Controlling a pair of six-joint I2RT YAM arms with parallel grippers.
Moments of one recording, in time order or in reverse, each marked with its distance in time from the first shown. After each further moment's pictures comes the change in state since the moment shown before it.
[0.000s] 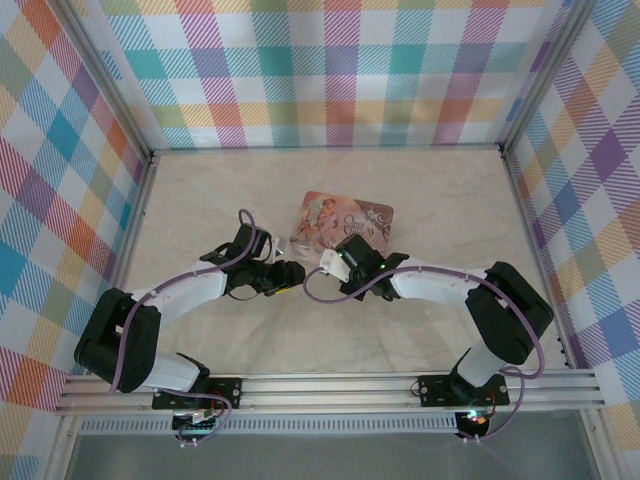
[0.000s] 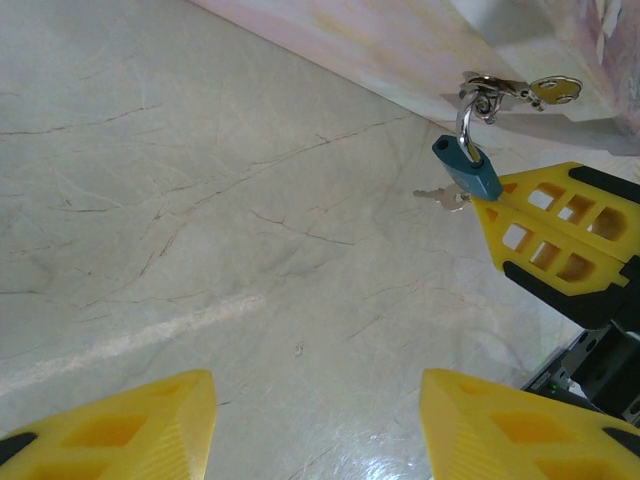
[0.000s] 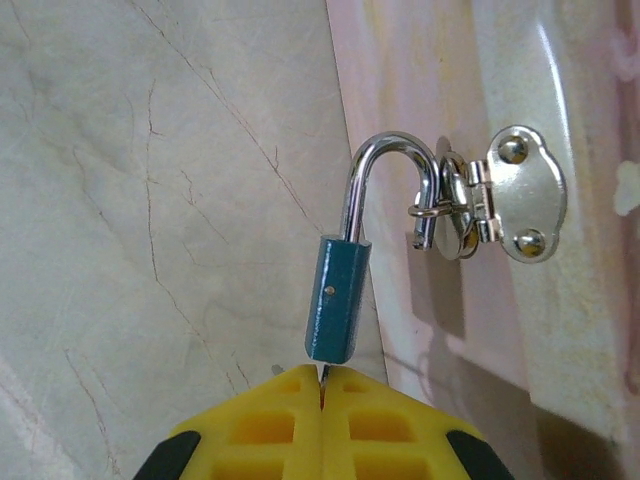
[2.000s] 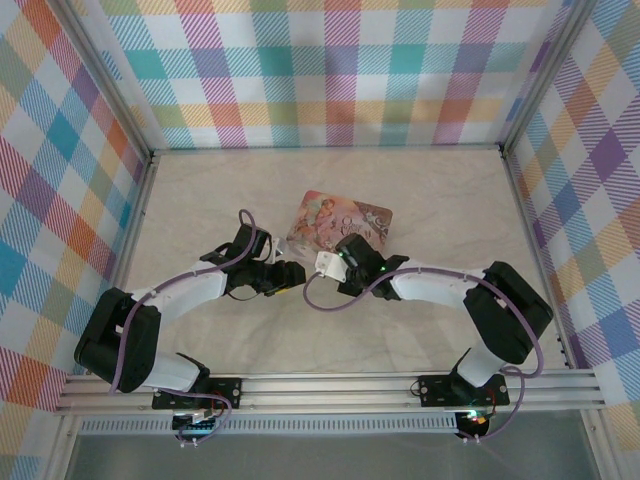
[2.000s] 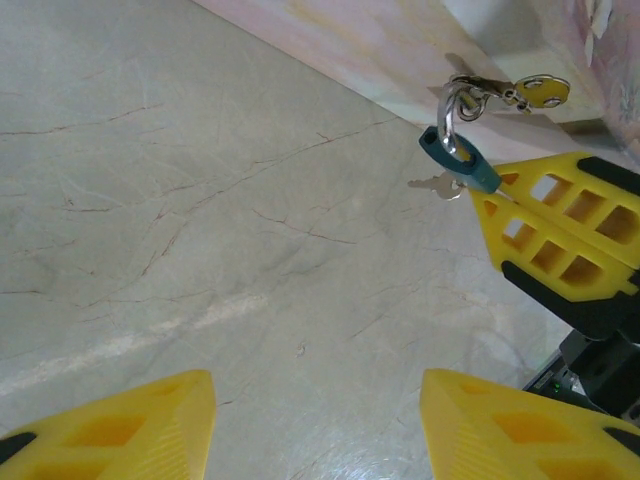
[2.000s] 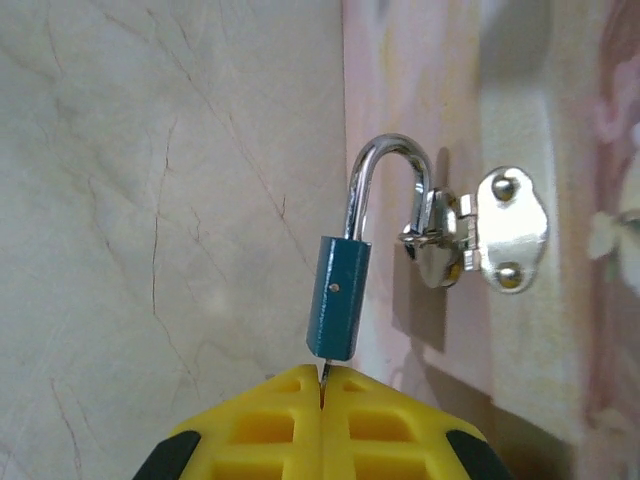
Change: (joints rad) left arm 0.000 0.000 0.000 -0.003 -0.002 0.006; right arm 0.000 0.006 -0.008 0.110 -0.043 -0.133
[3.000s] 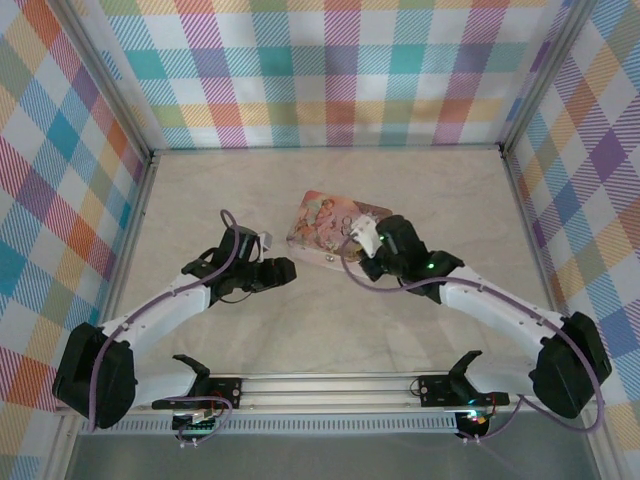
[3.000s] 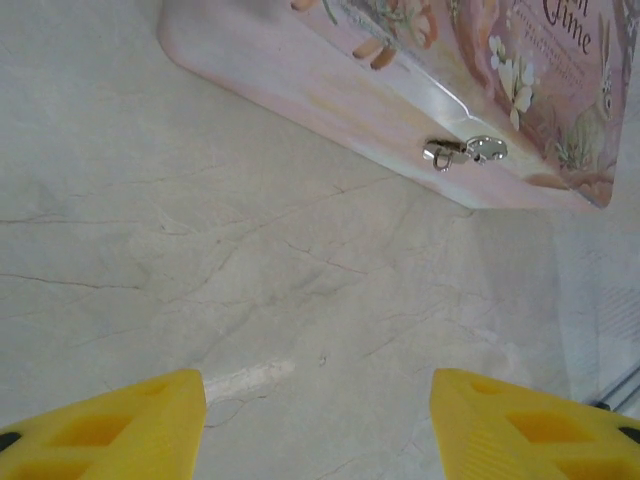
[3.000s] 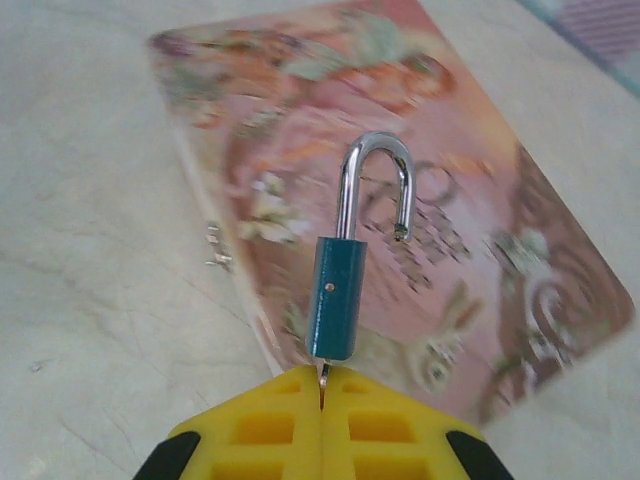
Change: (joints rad) left arm 0.000 -0.200 -0.030 -0.062 -0.172 -0.005; right arm -0.148 -0.387 -0.021 -0.159 -0.016 0.405
